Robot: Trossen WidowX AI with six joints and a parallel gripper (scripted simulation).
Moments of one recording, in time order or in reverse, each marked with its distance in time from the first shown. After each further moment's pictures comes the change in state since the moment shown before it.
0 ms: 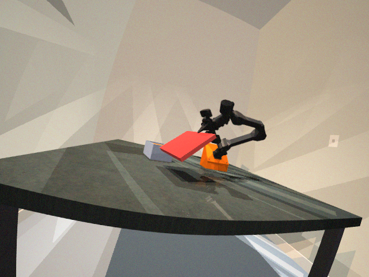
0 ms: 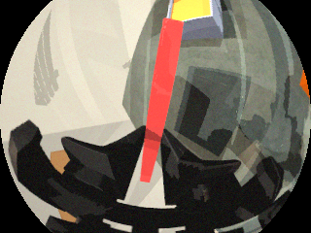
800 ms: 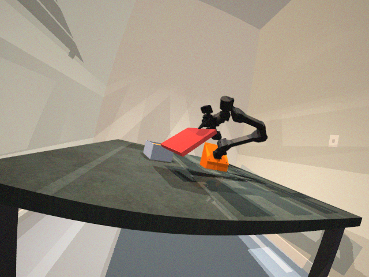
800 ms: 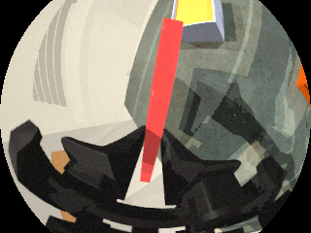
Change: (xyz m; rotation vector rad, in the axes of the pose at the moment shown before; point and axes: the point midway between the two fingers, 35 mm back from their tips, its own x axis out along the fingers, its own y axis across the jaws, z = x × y) arm -0.012 0.015 0.001 0.003 -0.002 -0.003
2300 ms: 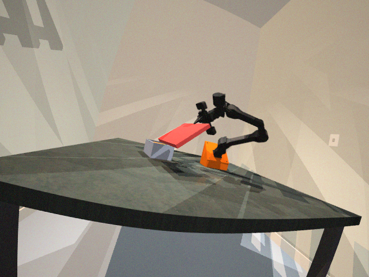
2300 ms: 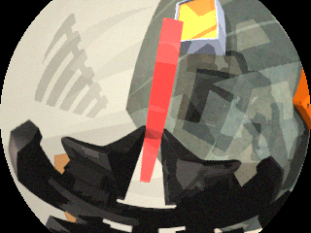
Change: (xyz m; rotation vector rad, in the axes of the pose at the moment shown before) arm -0.006 0.014 0.045 0.009 -0.002 -0.004
